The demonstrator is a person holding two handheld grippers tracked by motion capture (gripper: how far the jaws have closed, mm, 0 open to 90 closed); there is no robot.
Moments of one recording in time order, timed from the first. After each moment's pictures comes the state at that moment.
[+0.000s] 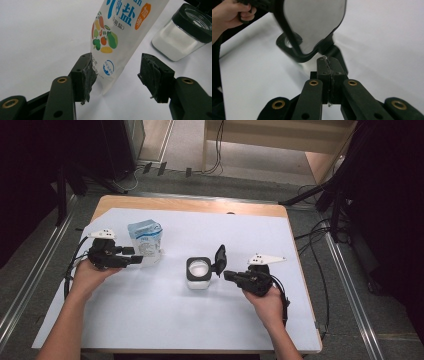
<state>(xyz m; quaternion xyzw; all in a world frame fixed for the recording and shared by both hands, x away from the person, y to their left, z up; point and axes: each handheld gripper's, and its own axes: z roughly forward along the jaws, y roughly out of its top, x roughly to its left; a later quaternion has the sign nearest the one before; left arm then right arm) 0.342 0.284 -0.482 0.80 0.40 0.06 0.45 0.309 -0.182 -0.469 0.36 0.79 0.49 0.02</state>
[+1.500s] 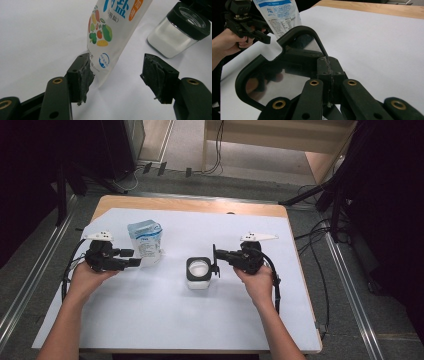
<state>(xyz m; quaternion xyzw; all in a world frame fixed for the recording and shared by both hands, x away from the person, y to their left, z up) 0.334 0.288 -0.483 0.79 0.40 0.04 0.46 0.354 -0.155 -0.445 0.35 0.78 0.52 0.01</state>
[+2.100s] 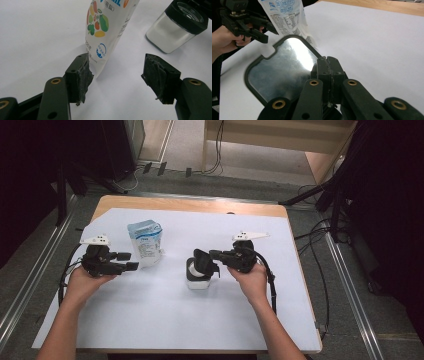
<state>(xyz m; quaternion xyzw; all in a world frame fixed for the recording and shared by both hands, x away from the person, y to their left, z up) 0.321 0.290 -0.484 0.79 0.41 0.05 0.45 0.359 -0.137 -0.449 0.34 0.79 0.51 0.01</state>
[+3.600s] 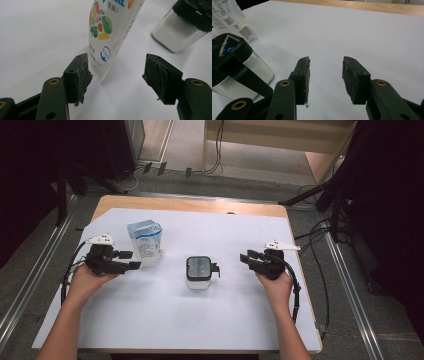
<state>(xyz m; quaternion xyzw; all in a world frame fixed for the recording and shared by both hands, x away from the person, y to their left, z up) 0.329 0.283 -0.486 0.80 0.40 0.06 0.44 0.362 -0.226 -0.484 0.42 0.76 0.48 0.13</state>
